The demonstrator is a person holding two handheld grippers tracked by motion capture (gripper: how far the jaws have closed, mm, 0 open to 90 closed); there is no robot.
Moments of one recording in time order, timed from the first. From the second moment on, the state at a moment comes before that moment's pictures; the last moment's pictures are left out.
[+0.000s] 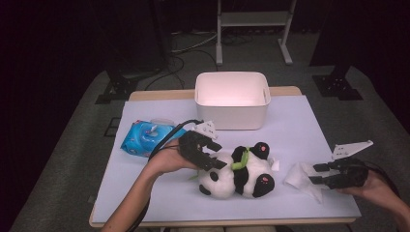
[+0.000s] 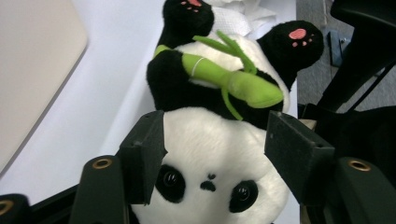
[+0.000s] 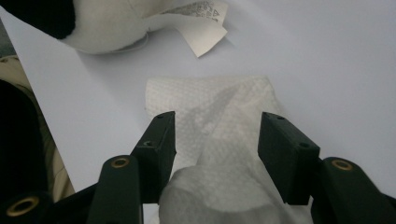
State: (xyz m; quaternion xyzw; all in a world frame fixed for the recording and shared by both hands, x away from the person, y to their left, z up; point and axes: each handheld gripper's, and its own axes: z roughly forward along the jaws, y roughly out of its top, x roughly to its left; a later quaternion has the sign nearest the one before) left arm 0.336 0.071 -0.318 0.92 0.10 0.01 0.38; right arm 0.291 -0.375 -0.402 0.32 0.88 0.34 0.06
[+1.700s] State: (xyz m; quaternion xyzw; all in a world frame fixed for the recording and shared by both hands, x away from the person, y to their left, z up) left arm 0.330 0.121 -0.340 0.90 0.16 0.04 0.41; right arm 0.300 -0.351 -0.340 0.27 0.89 0.35 0.09
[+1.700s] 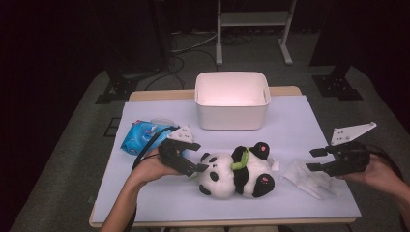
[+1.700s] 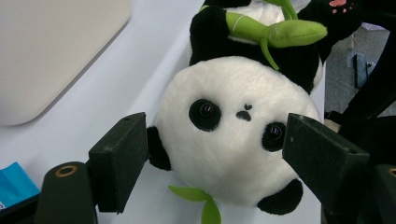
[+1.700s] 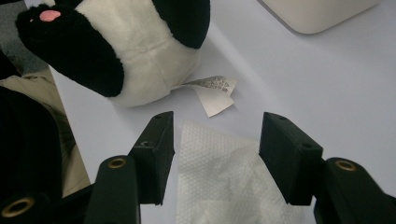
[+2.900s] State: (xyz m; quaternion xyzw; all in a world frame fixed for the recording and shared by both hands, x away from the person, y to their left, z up) left arm 0.321 0.156 -0.358 0.89 0.20 0.07 0.41; right arm 0.380 -0.272 -0.315 0.22 0.90 0.36 0.07
